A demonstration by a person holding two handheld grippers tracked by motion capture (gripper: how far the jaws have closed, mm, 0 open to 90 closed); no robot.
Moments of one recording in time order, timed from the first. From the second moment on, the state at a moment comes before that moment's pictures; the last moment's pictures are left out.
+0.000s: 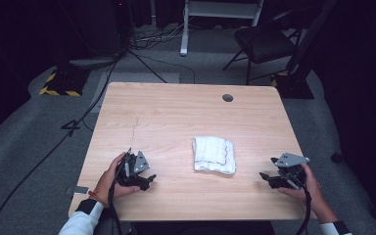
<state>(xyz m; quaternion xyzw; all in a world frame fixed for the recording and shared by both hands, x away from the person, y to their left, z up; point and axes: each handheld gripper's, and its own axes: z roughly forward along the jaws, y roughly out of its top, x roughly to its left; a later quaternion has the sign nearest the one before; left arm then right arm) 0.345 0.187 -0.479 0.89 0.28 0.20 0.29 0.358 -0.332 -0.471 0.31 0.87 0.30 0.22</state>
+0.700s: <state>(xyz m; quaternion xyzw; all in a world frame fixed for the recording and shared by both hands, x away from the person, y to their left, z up) 0.344 0.249 -0.500 0.86 0.37 0.15 0.33 0.342 -0.407 -0.501 0.44 0.80 0.35 0.20</state>
